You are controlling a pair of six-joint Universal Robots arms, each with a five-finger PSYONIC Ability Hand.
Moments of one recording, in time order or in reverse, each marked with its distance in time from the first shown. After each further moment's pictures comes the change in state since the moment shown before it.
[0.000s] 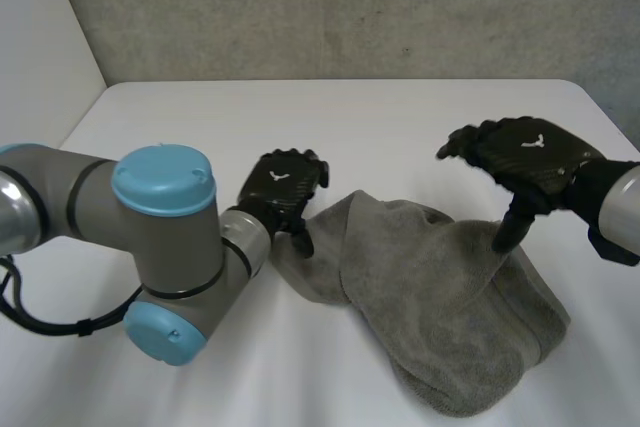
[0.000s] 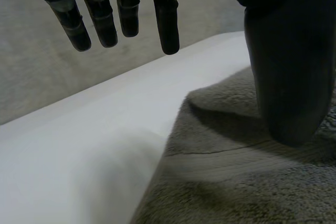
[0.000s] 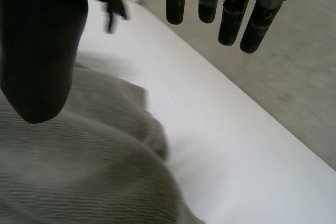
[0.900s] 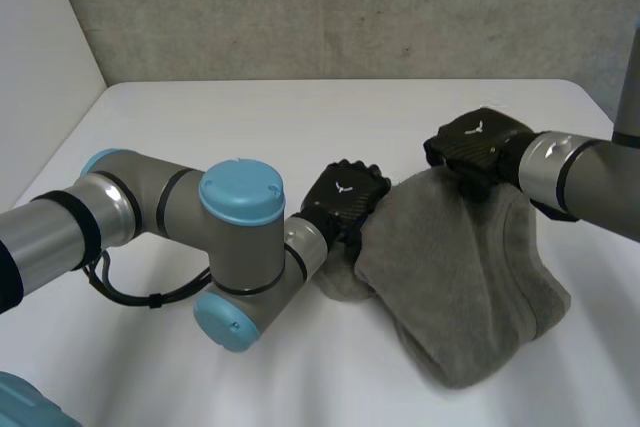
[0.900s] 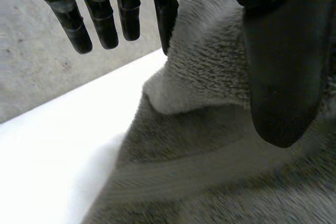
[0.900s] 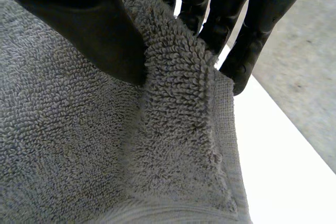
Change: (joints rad) left arm -0.090 -0.239 0.280 -0.021 0.089 0.038; right arm 0.203 0.340 -0.427 0.181 0.227 -0.144; left_hand 0.030 0.041 0.023 0.028 0.076; right_hand 1.058 1.066 1.081 1.082 1.088
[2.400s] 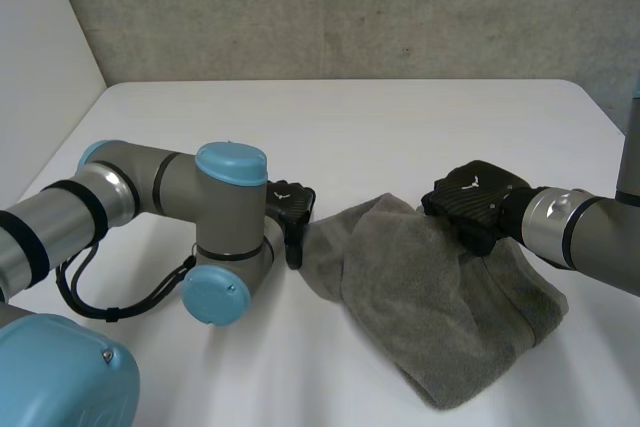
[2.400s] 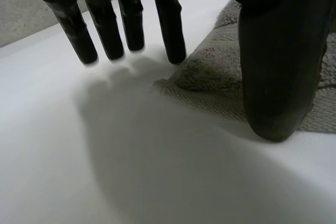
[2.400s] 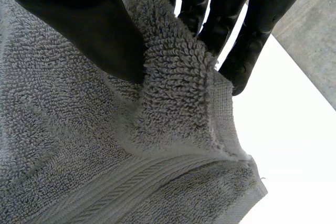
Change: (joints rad) left arm 0.091 -0.149 0.202 -0.303 -0.236 0.004; right arm -0.039 -0.058 0.260 -0.089 -0.070 -0.107; left_hand 0.140 0.140 0.141 0.141 0.101; right_hand 0.000 0.000 0.000 0.002 0.004
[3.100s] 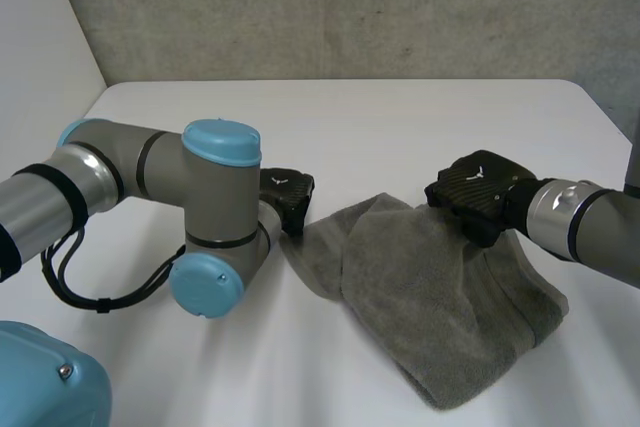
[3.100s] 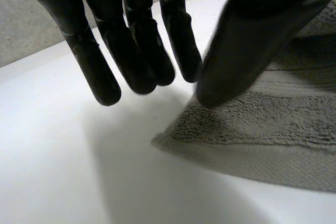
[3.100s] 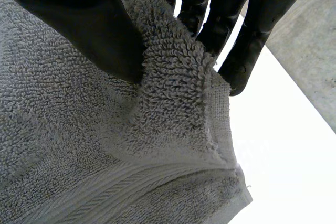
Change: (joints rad) left arm -0.005 0.091 -0.026 -0.037 0.003 -0.028; right arm -0.006 -0.023 -0.009 -0.004 0.001 0.000; left_hand 0.607 0.786 0.796 0.797 0.639; right_hand 0.000 0.000 0.000 0.001 0.000
